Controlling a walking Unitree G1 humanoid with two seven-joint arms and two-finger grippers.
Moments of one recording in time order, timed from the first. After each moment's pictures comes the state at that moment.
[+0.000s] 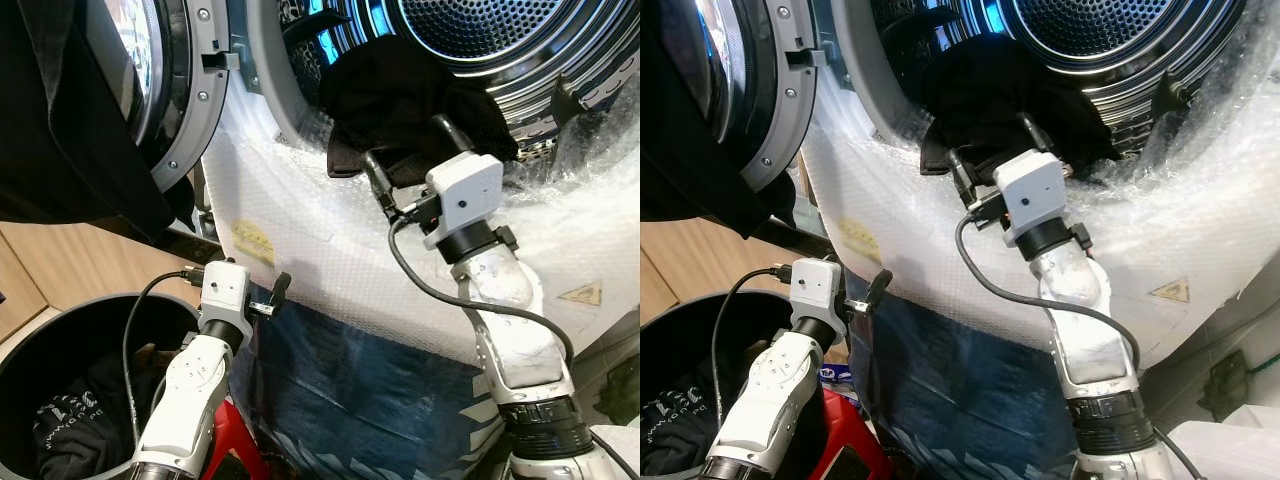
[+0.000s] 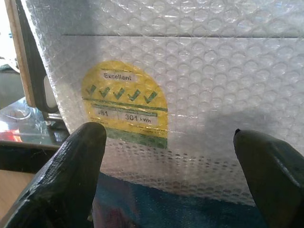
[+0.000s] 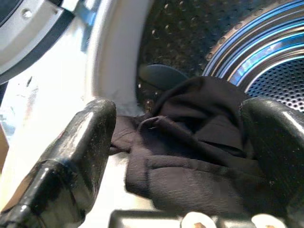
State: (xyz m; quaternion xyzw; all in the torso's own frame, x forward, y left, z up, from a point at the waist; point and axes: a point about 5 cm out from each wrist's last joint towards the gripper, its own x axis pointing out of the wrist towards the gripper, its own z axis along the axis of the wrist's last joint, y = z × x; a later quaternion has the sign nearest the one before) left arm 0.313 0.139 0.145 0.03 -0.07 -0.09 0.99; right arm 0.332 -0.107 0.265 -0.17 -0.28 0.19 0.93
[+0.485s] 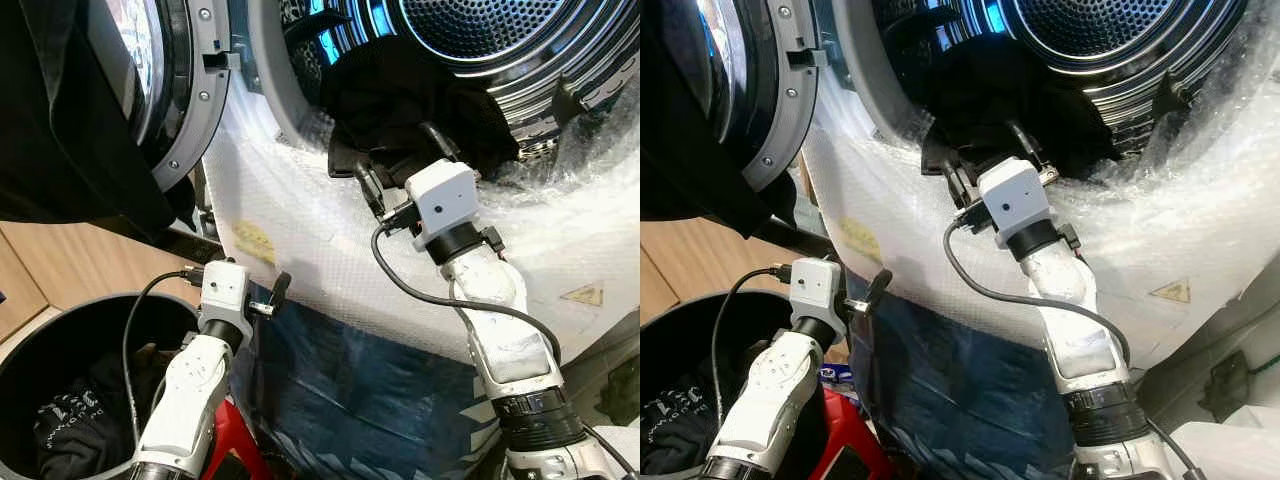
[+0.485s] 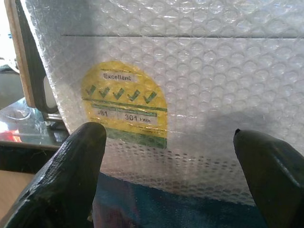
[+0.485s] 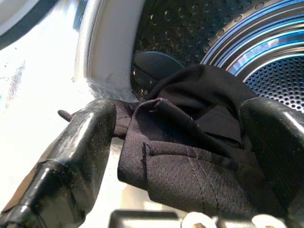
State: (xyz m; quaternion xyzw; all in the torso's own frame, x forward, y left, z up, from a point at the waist) left arm 0.313 0.139 0.145 0.03 -0.07 -0.09 0.99; right arm 0.341 -0.108 0.261 -0.21 -0.27 0.16 0.93
